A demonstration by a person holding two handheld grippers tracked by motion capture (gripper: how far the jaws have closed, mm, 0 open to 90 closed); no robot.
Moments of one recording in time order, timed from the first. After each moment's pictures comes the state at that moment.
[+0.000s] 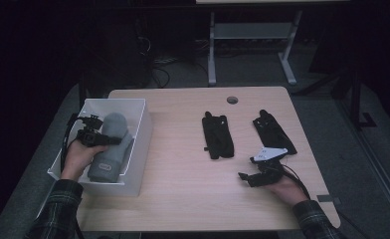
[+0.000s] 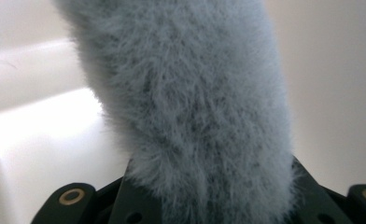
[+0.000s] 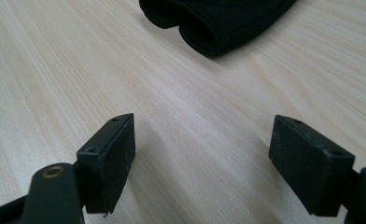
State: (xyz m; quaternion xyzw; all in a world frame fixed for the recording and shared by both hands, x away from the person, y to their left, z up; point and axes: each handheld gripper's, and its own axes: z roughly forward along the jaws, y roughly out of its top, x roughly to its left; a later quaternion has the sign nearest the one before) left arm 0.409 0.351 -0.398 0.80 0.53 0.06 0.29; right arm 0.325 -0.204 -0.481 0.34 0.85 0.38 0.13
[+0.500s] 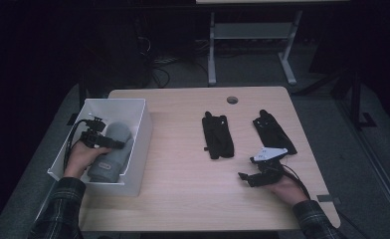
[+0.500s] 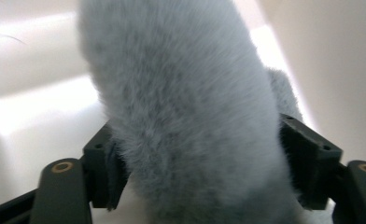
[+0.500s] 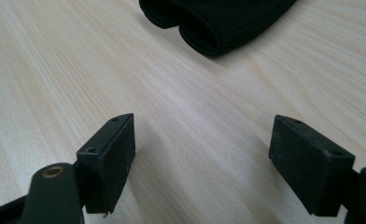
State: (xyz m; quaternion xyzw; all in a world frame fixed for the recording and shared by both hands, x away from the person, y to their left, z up) left arm 0.420 0.357 -0.412 0.79 0.55 0.07 0.26; right arm 0.325 -0.204 -0.481 0.34 0.85 0.38 0.13
